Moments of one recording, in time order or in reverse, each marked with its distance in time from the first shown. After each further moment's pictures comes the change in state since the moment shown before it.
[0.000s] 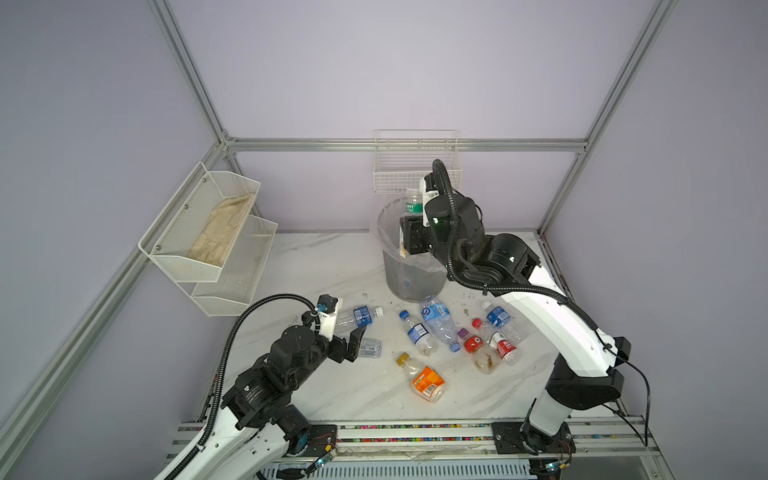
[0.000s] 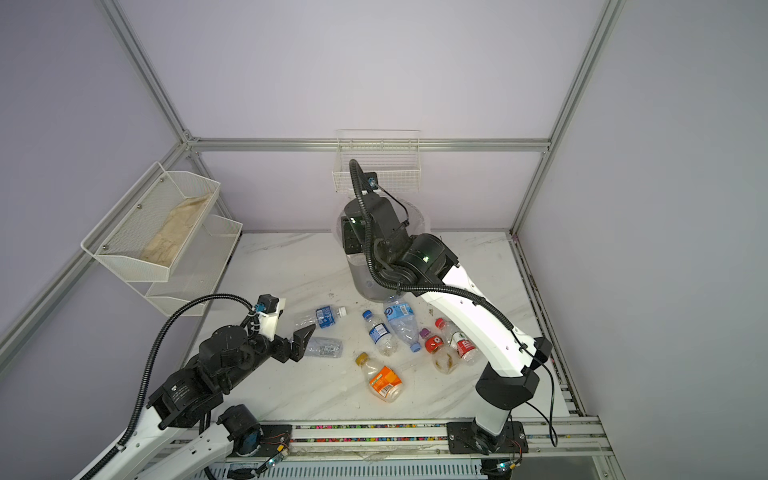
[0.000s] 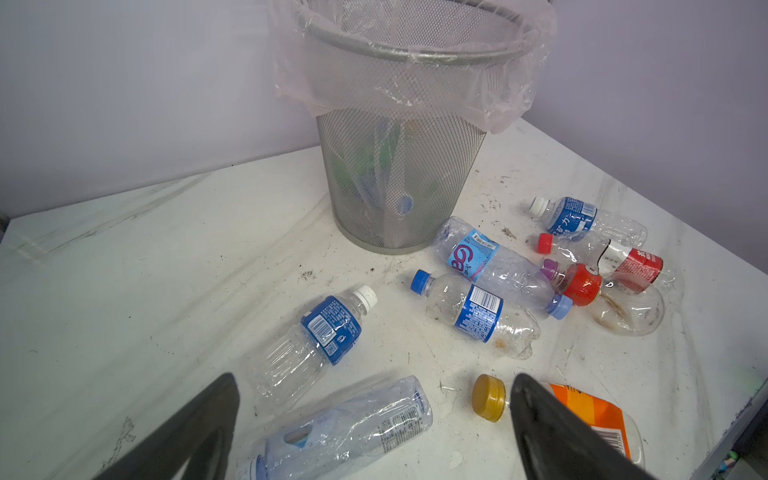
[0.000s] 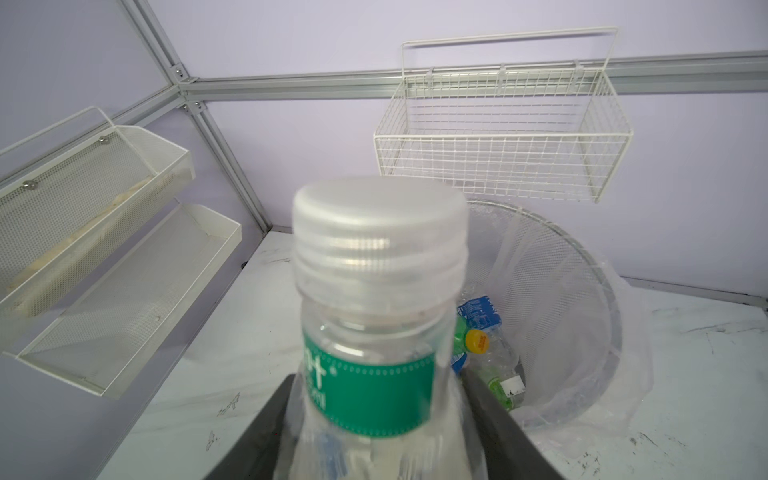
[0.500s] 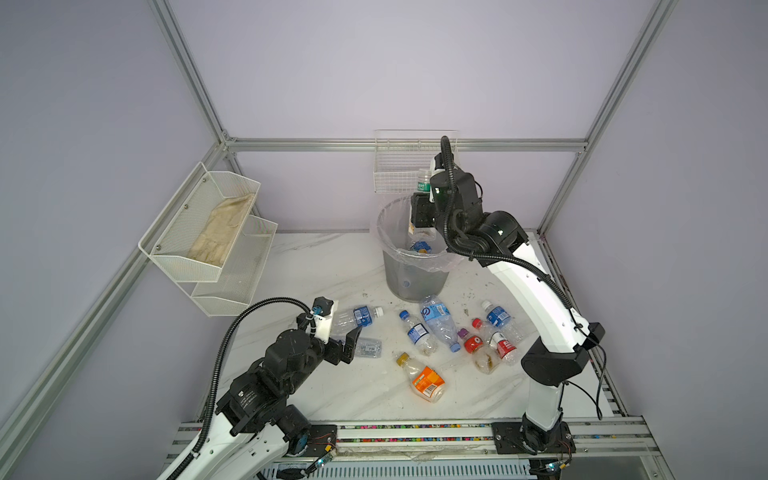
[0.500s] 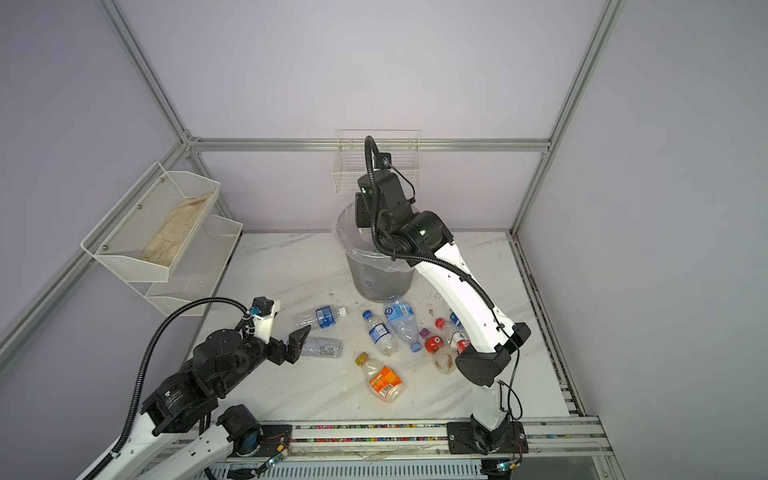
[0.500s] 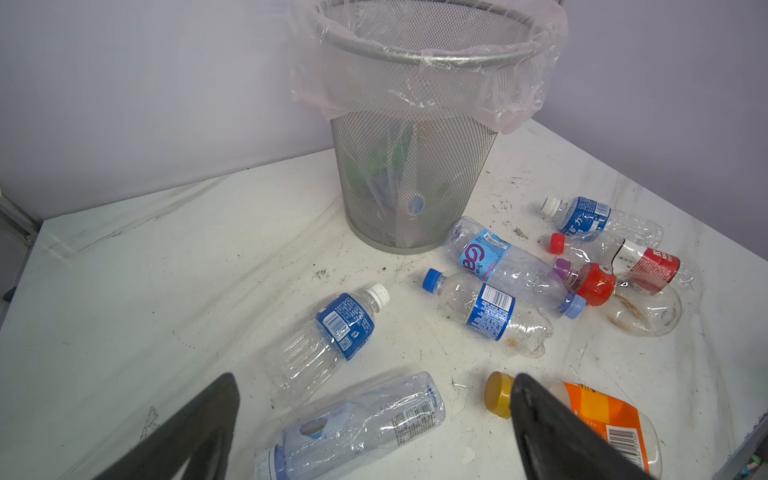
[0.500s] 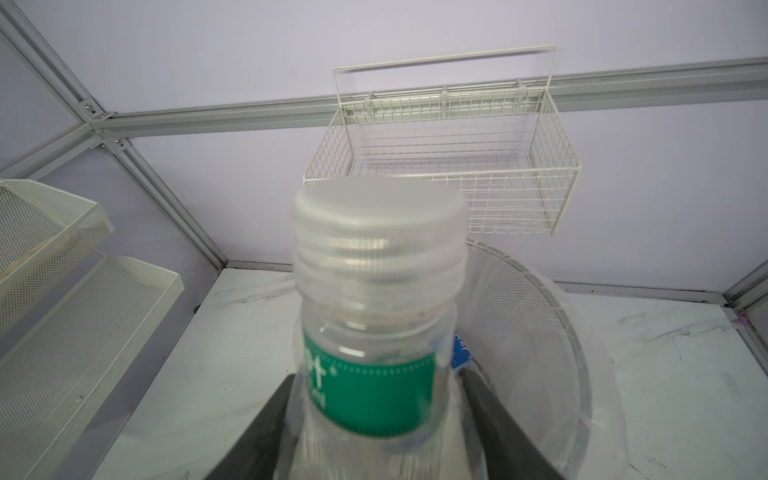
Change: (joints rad) left arm 0.000 -0.040 0.000 -0.037 -0.031 0.014; right arm -0.172 0.174 0.192 -0.018 -0.064 -0.018
